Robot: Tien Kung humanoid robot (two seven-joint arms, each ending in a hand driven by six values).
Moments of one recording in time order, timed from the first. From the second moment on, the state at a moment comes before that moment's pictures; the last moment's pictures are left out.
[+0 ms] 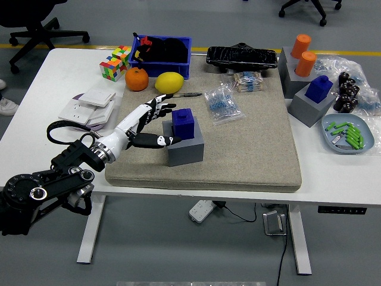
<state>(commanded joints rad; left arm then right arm) -0.76 0.34 -0.26 -1.06 0.66 0.28 -0.38 0.03 -0.27 1.14 0.24 -0.79 0.06 -0.05</state>
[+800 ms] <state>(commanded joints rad) -0.75 0.23 -0.26 -0.97 0.60 0.29 -0.40 0.04 -0.27 1.13 0.24 -0.79 0.06 -0.05</state>
